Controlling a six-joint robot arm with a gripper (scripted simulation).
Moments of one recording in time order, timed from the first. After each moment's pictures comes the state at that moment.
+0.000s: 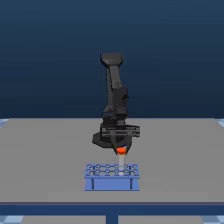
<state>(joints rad) 0.17 -0.24 0.95 0.69 -0.24 -0.58</state>
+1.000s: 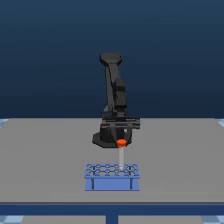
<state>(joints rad) 0.17 -0.33 0.89 1.41 -0.15 -1.30</state>
